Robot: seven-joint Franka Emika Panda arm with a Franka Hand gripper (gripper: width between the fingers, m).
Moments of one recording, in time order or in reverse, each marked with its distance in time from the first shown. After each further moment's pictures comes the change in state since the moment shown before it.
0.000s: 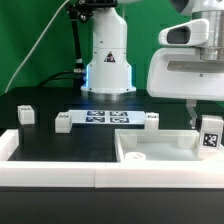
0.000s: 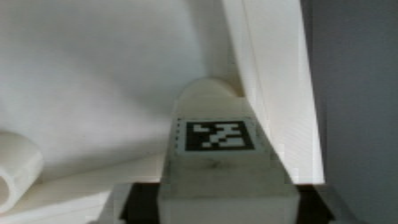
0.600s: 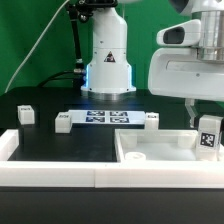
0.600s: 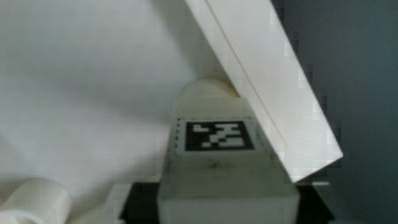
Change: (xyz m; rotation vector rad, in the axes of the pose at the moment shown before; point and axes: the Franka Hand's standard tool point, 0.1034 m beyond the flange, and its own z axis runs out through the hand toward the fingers) arm 0.001 0.002 0.001 0.006 0.007 0.353
